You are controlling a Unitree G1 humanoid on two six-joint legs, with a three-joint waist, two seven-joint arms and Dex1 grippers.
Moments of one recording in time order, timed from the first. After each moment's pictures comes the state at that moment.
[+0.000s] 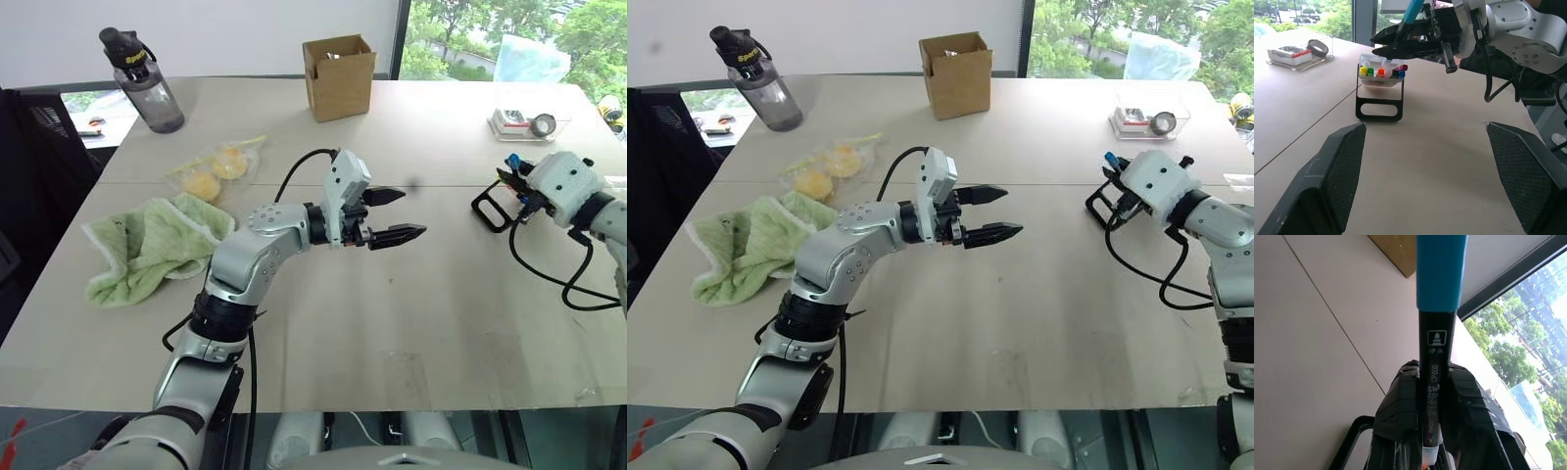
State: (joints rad) left arm -0.66 0.33 -0.20 -0.13 -0.49 0.62 -0.86; right arm -0.44 -0.81 -0.08 0.11 0.01 -0.05 0.68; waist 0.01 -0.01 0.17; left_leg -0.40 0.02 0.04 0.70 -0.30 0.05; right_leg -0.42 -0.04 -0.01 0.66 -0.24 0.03
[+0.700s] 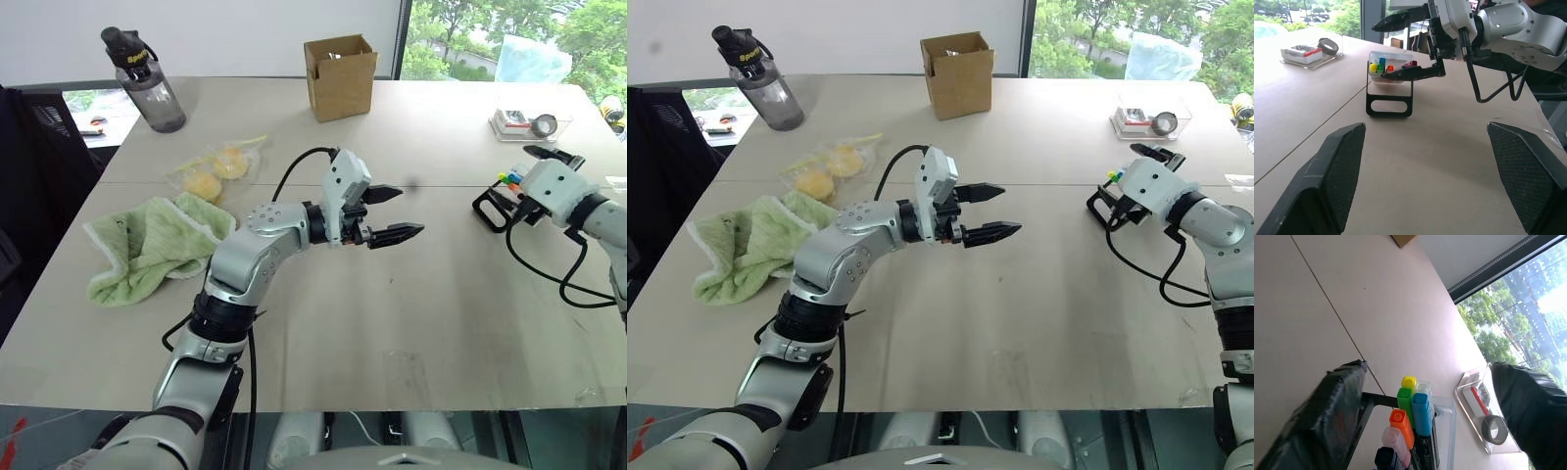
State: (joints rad) left arm -0.66 0.33 -0.20 -0.14 -0.45 0.62 -0.85; right arm -0.48 -0.81 -0.06 0.25 -0.08 -0.15 0.62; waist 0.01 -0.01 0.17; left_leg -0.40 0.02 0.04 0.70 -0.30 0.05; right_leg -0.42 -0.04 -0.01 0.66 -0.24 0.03
